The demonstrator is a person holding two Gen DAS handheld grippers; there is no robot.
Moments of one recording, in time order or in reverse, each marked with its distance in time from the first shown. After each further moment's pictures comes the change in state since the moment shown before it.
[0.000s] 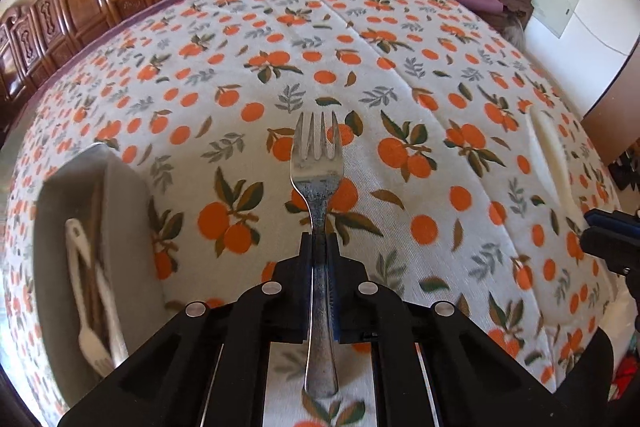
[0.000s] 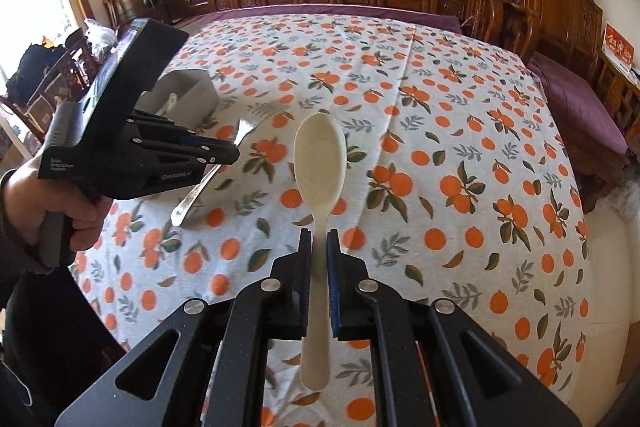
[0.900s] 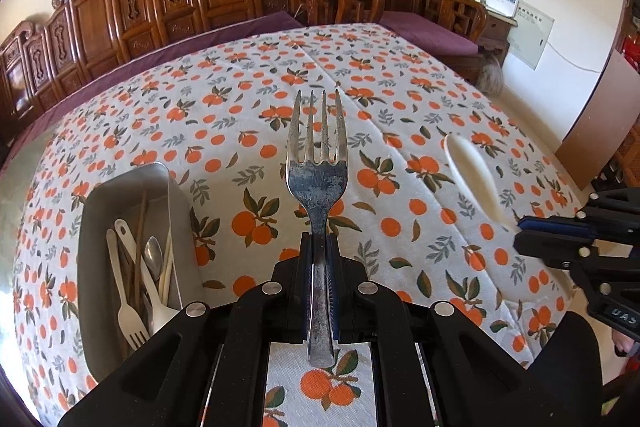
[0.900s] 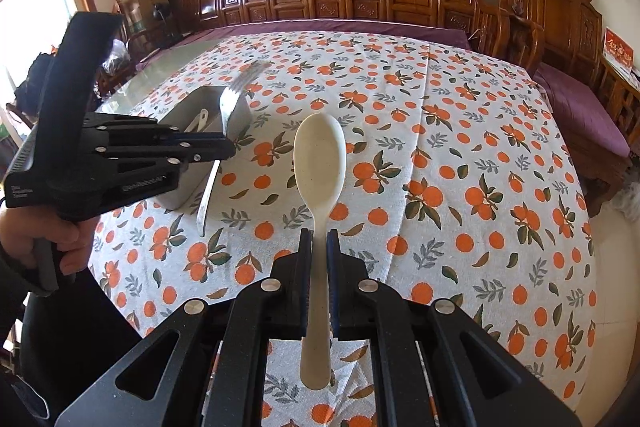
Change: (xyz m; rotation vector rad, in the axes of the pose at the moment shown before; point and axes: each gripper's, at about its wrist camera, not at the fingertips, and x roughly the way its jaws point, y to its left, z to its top) left arm -0.076 0.007 -0.029 0.008 -0.193 -0.041; right arm -0.022 0.036 0.002 0.014 -0.050 0.026
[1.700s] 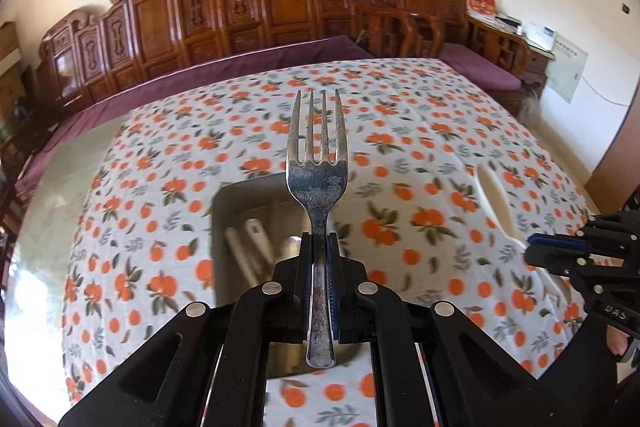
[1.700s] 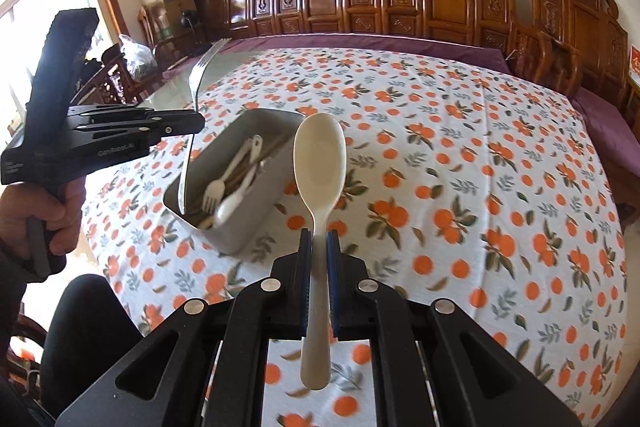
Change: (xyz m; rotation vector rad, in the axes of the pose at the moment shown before) left arm -0.058 0.110 -0.010 -0.090 -0.064 0.135; right arm 0.027 0.072 0.042 -0.034 -0.045 0.093
